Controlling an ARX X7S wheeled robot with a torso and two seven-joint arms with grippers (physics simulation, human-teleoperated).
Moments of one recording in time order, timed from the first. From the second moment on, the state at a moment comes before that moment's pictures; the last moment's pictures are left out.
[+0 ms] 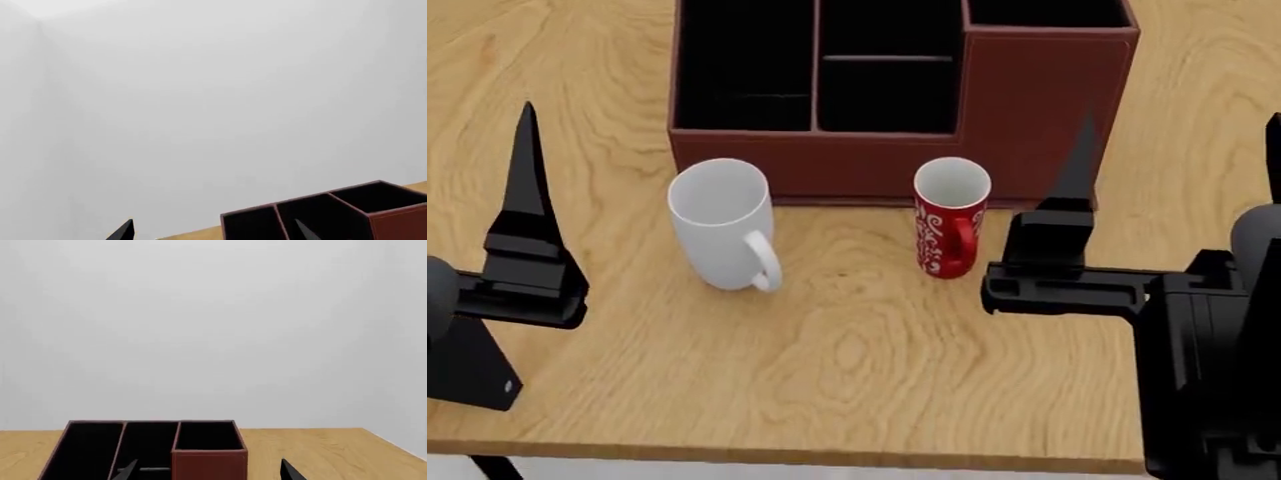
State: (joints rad) left arm -0.54 -0.15 0.20 0.88 0.09 -0.89 -0.06; right arm 0.57 0.25 0.19 -0.88 0.37 1.08 0.16
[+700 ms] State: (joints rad) left arm -0.51 -0.16 0.19 0.85 0.05 -0.84 -0.09; right arm 0.56 0.25 0.18 -0.88 0.39 1.06 0.18
